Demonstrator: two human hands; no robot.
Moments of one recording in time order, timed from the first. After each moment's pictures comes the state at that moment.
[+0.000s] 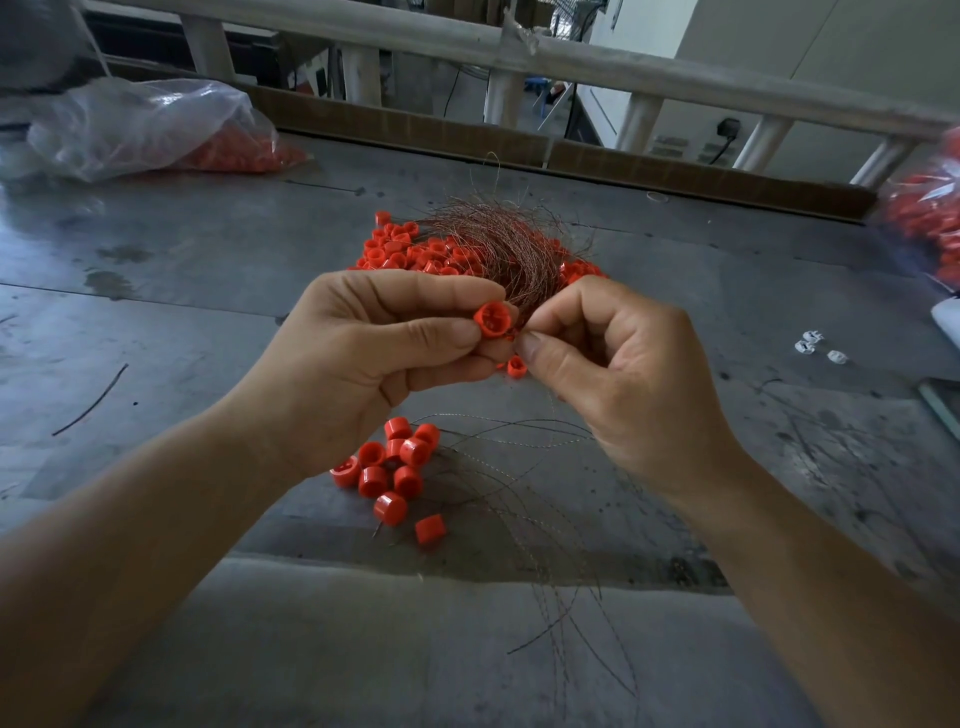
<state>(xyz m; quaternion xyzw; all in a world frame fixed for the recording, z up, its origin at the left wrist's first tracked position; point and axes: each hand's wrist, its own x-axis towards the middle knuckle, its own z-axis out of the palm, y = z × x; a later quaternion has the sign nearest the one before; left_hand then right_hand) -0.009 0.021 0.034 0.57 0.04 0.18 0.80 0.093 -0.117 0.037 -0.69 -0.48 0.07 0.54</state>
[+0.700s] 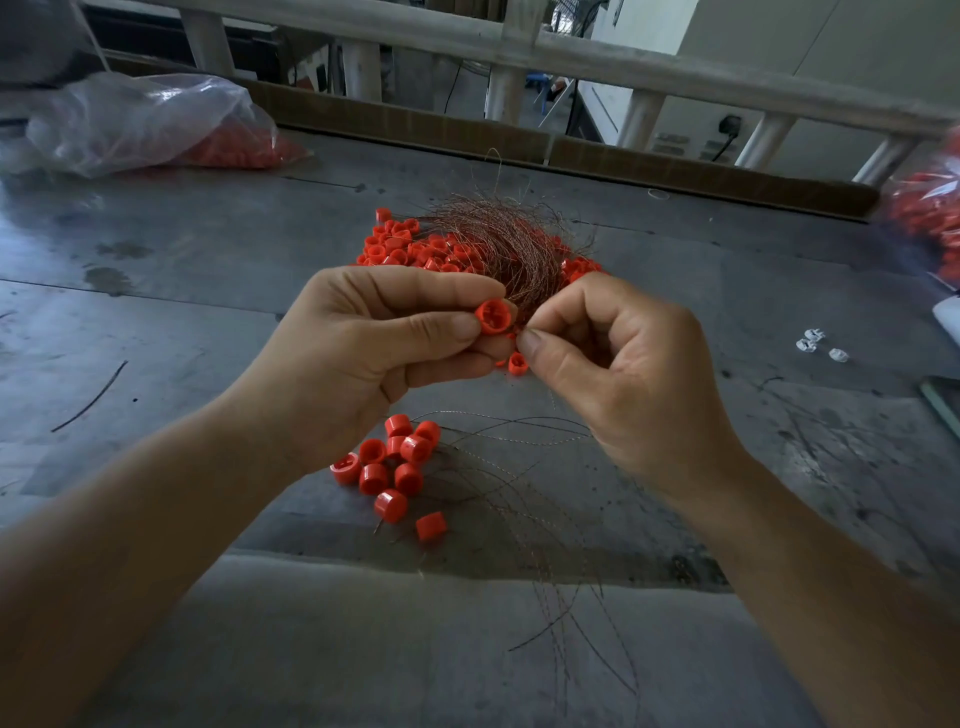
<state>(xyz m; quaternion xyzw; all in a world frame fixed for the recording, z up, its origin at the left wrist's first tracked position) -0.009 0.021 0.032 0.59 0.05 0.19 0.79 0.092 -0.118 0.035 -0.69 -0.50 0.03 0.52</state>
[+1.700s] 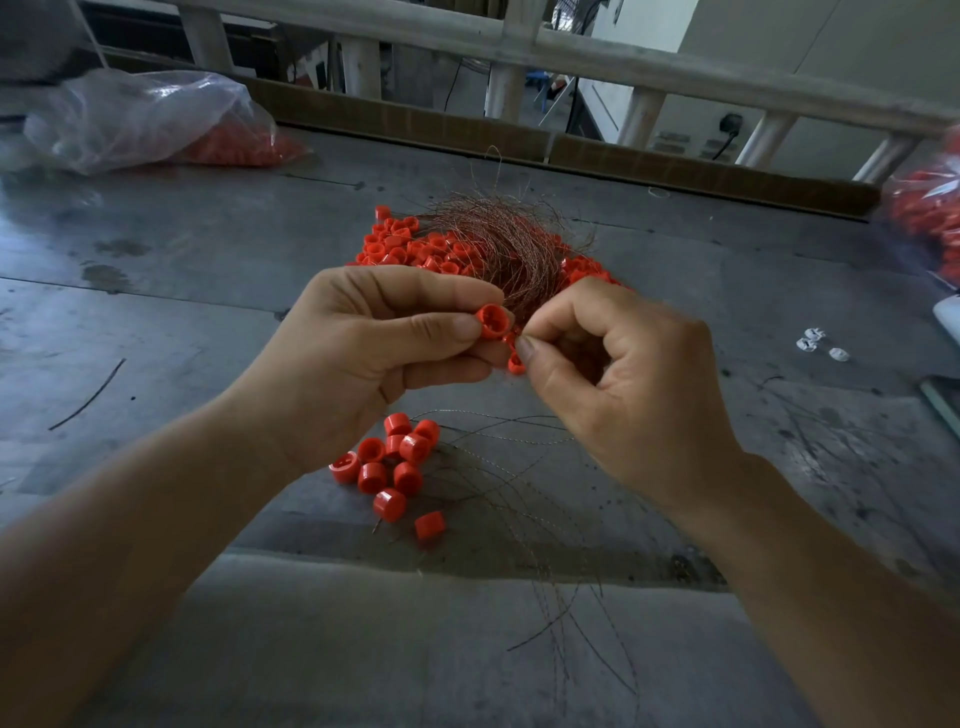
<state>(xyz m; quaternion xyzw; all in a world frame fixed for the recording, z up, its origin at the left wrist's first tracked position) -0.010 0.018 0.032 0.60 0.06 0.18 0.78 0.090 -0.121 0.036 -0.71 -0.55 -0.11 0.42</state>
